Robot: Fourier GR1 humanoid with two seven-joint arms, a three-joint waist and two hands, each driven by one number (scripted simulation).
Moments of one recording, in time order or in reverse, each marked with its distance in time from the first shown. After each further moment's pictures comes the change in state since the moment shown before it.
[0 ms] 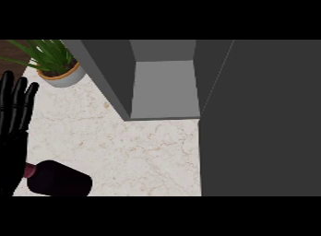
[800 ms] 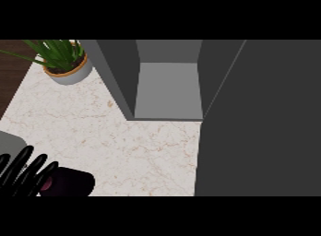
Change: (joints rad) left arm 0.418 0.153 -0.037 -0.206 0.777 -0.369 0.226; right arm 0.227 -0.027 0.117 -0.216 -0.114 0.105 0.172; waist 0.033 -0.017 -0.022
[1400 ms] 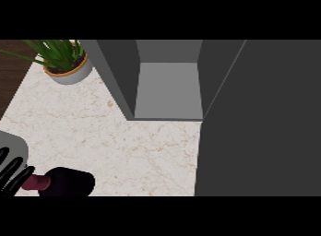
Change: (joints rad) left arm 0.058 0.095 0.137 -0.034 0.181 0.056 0.112; right arm -0.053 -0.018 0.015 -0.113 -0.026 -0.040 0.191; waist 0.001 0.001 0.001
